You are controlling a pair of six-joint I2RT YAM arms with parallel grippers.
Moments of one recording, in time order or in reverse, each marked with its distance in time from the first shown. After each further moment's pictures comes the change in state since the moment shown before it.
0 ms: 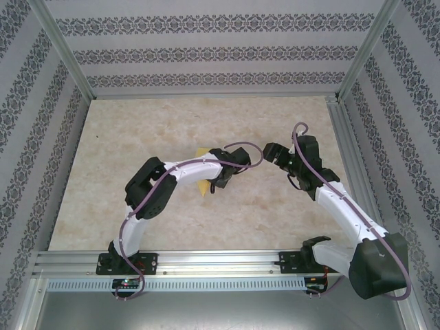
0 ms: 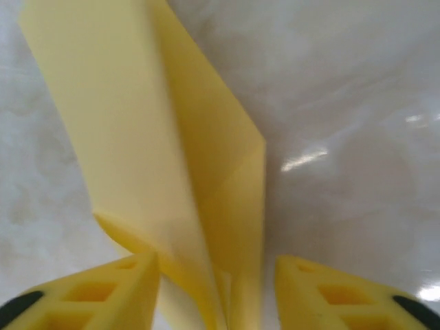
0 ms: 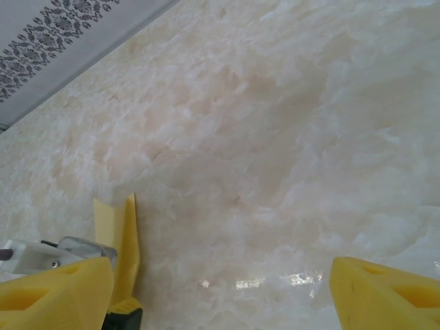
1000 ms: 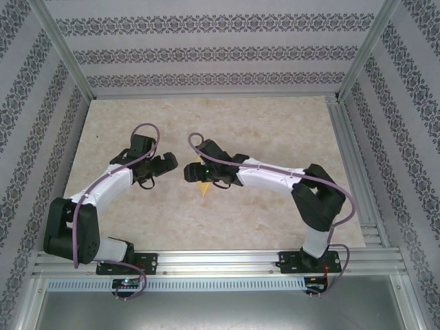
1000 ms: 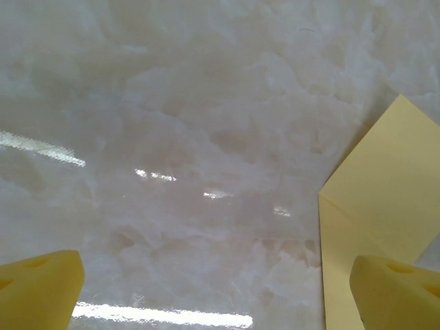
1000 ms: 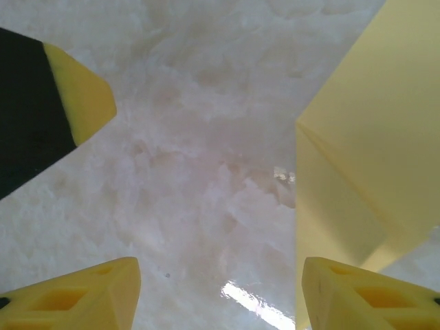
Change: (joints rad) left arm 0.658 -0.726 -0.726 0.424 0.583 -0.236; right arm 0.657 0.723 0.556 -0.068 0.039 0.044
